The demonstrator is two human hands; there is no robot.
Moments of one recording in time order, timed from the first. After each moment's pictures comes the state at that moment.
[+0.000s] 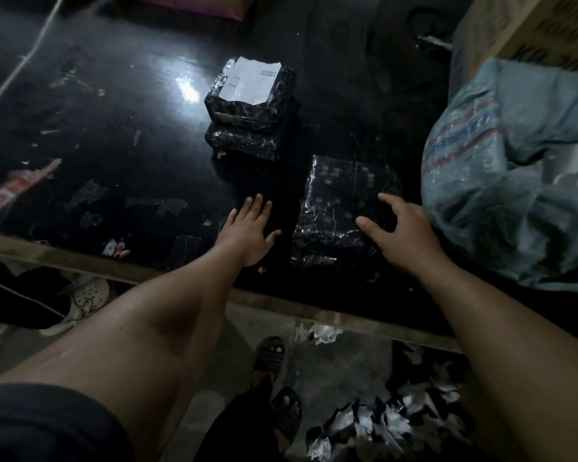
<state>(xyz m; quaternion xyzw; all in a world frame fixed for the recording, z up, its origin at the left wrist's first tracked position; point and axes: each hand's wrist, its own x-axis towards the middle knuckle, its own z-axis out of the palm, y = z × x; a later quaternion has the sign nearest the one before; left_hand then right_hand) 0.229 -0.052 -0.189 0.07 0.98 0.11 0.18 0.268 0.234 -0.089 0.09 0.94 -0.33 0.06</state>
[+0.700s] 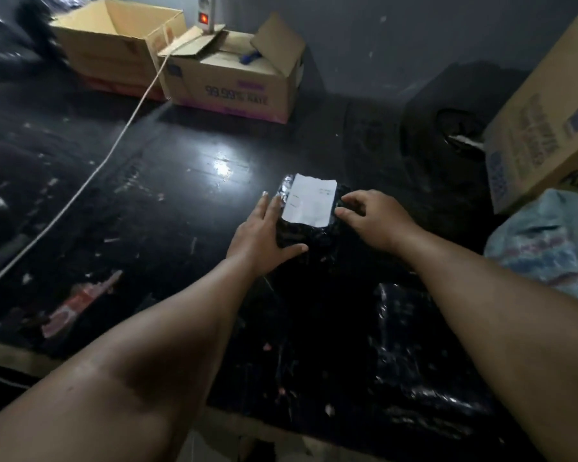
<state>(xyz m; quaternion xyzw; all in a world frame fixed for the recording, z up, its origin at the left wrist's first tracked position) 0.066 -0.163 -0.065 0.02 0.97 0.25 0.02 0.040 0.070 0.005 -0.08 0.96 -0.26 0.05</state>
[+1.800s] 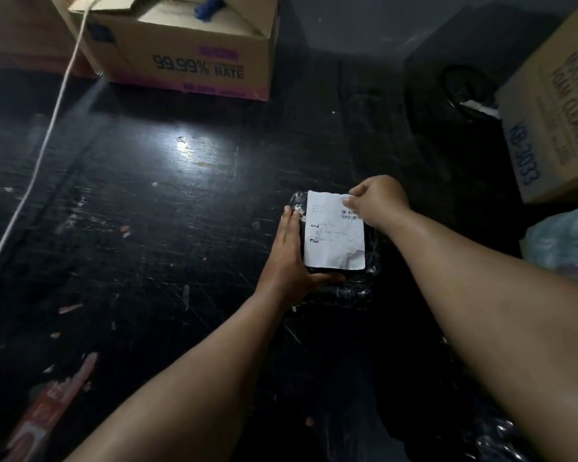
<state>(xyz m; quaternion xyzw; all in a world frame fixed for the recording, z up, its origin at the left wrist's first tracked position) -0.030 -0.169 -0.125 0.07 0.87 0.47 0.10 -0.116 0.013 -0.053 0.19 0.93 -0.29 0.08</state>
